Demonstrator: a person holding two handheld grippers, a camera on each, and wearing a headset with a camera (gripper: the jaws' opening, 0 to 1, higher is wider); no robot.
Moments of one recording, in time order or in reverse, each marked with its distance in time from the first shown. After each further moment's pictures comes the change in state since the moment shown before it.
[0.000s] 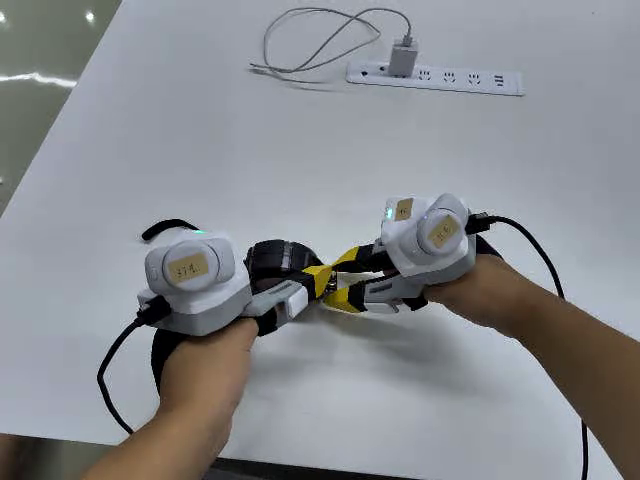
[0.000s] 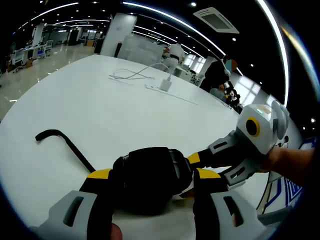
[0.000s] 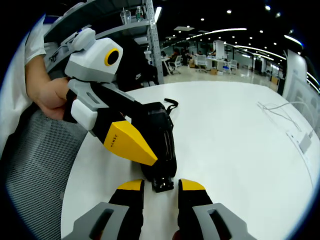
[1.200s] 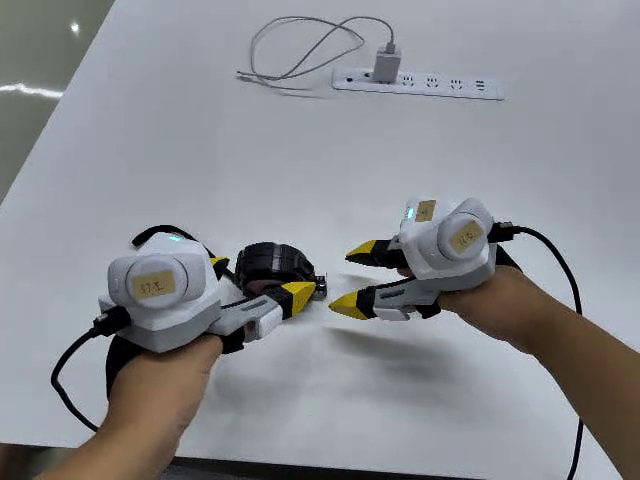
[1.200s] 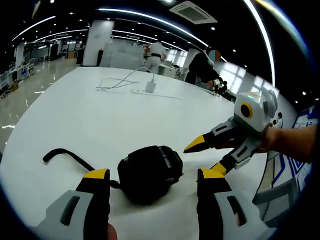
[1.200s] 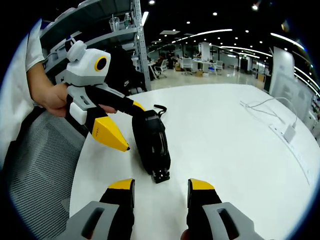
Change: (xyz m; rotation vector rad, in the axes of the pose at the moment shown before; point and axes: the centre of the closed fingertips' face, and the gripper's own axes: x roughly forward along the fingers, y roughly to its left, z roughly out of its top) left arm -0.029 -0.005 0.006 0.194 0.005 -0.078; right arm -0.036 0.002 0.002 0.065 -0.043 -0.113
